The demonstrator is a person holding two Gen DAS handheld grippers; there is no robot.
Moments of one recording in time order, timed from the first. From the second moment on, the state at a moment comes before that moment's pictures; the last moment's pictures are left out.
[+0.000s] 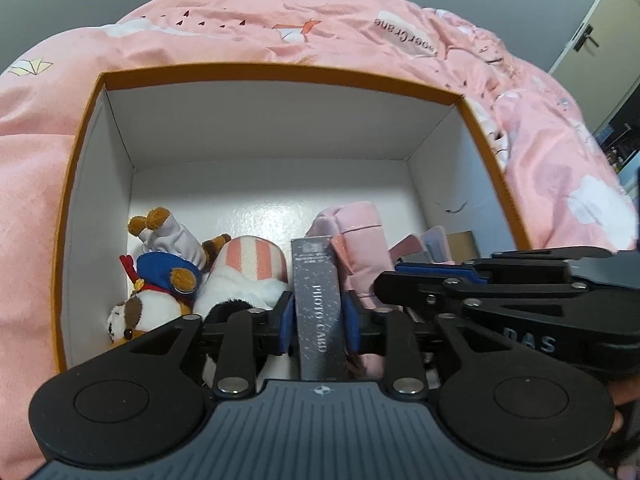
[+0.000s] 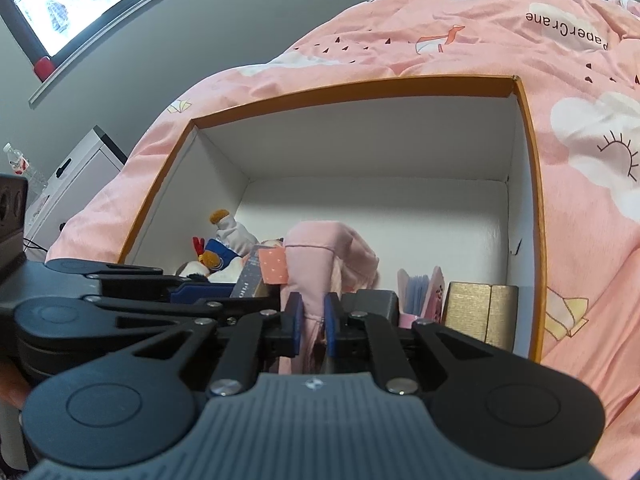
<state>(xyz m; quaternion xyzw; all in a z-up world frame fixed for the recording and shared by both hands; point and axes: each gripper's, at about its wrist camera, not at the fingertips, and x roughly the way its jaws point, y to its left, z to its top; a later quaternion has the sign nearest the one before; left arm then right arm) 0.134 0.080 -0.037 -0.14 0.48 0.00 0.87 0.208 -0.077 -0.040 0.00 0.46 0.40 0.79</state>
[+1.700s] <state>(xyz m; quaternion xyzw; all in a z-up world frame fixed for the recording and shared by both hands) 0.131 0.074 -0.052 -0.16 0.49 -0.02 0.86 0.211 -0.080 -0.042 0.00 0.48 0.41 0.78</state>
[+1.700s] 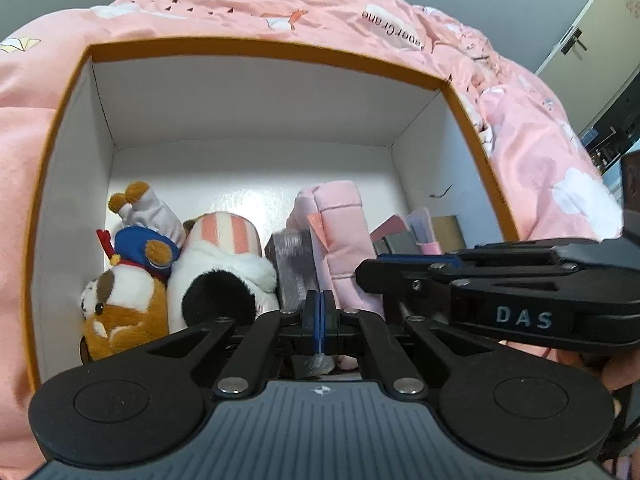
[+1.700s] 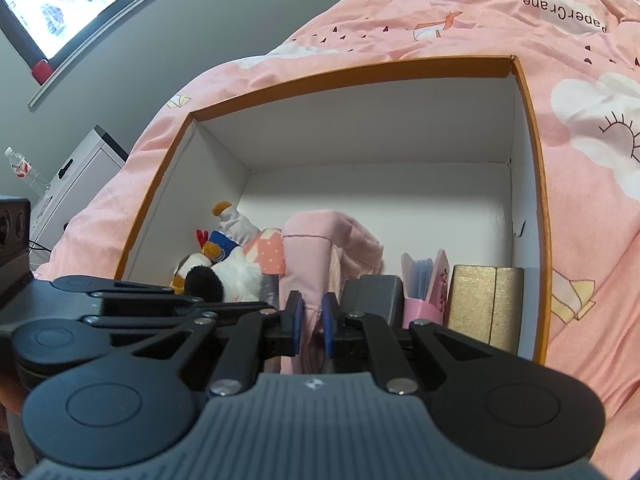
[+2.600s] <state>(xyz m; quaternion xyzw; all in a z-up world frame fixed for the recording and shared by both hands) 0.092 0.054 -0.008 -0.11 0.46 0.00 0.88 0.173 -0.098 -0.017 -0.02 0.45 0.38 0.81</state>
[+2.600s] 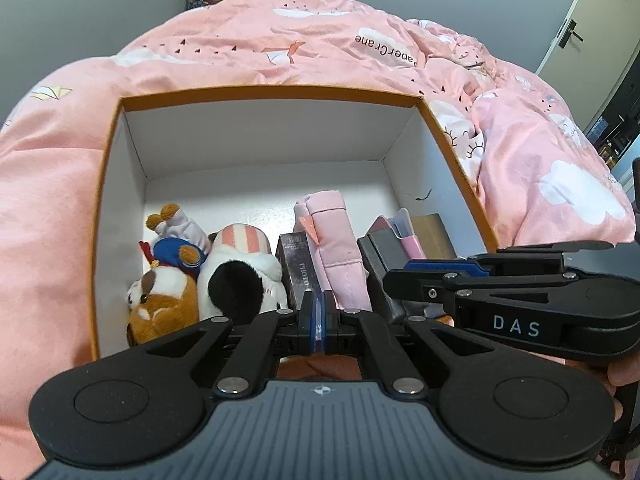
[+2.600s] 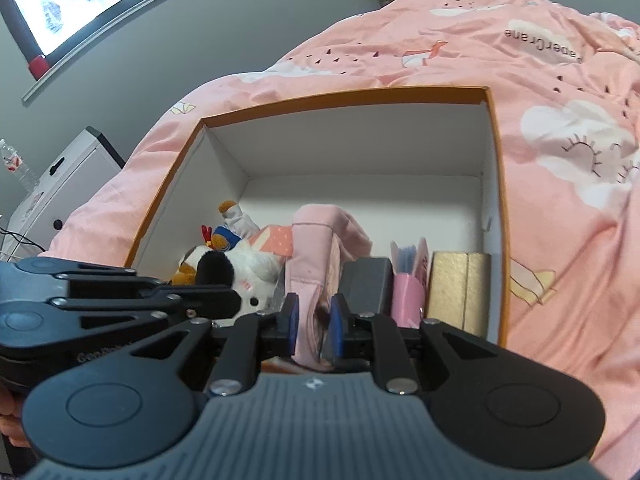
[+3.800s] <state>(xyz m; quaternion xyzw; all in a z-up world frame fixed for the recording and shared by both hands) 0.026 -0.029 -0.006 0.13 0.52 -0.16 0.83 0.090 -0.164 -0.052 -0.05 0.47 0.30 0.83</state>
